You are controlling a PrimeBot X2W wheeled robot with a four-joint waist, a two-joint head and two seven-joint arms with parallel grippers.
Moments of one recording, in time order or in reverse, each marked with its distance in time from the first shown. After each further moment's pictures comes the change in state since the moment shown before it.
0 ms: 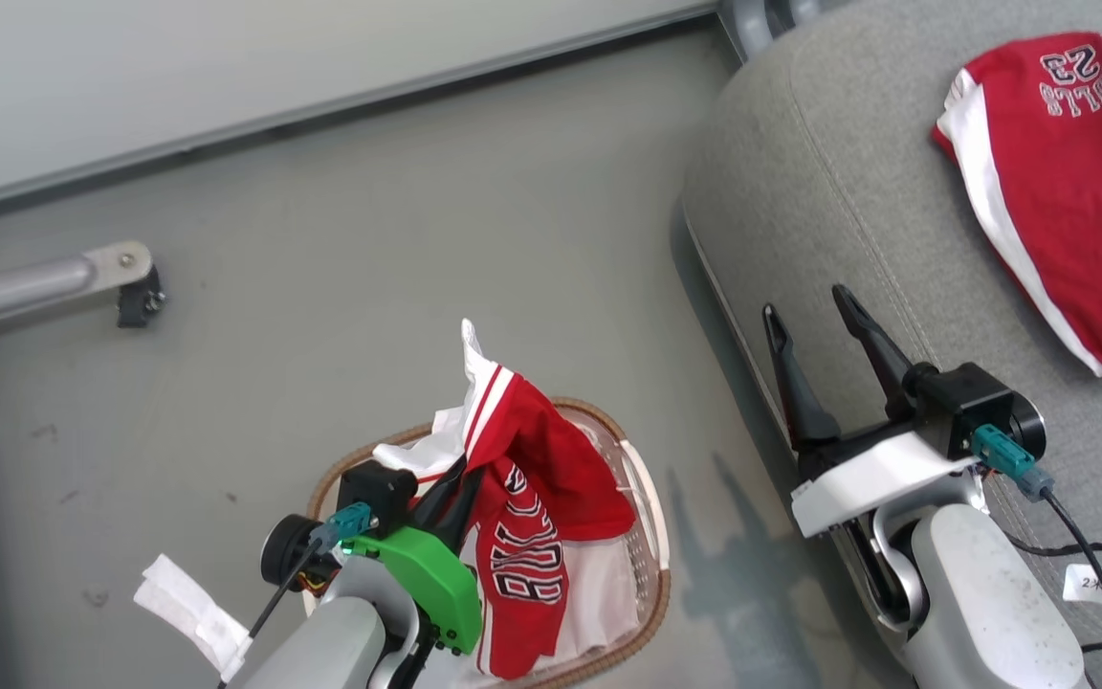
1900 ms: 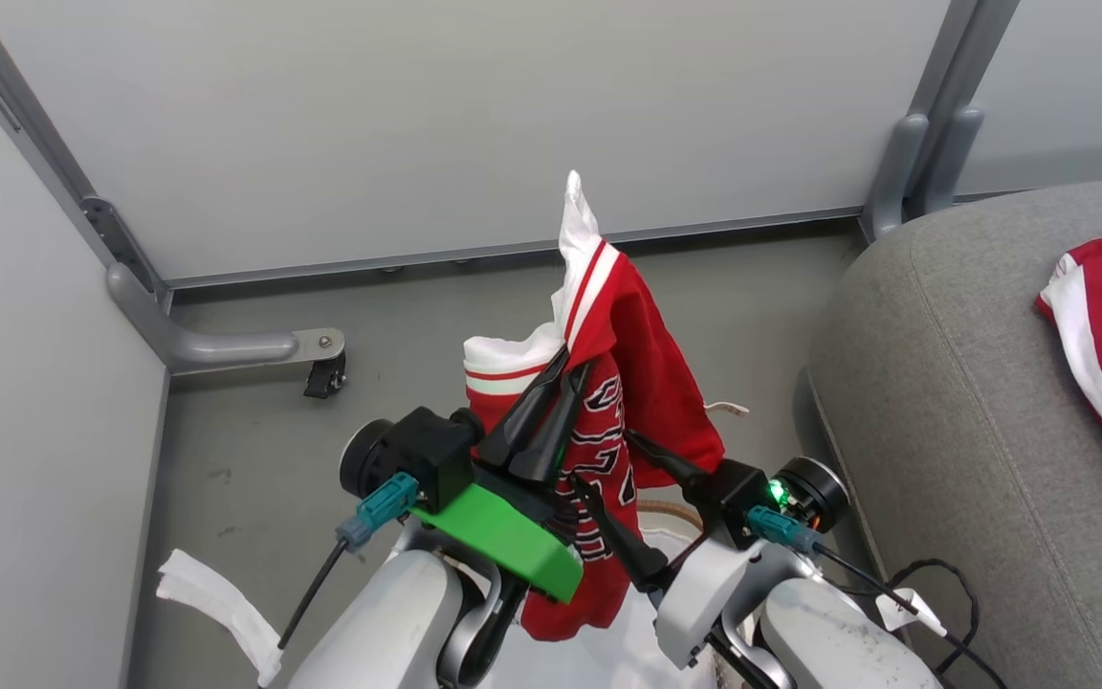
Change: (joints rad) left arm 0.075 -0.082 0.124 -0.468 0.132 0.000 0.000; right arm -0.072 0.000 0.461 0.254 0.059 0.000 0.000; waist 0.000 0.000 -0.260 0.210
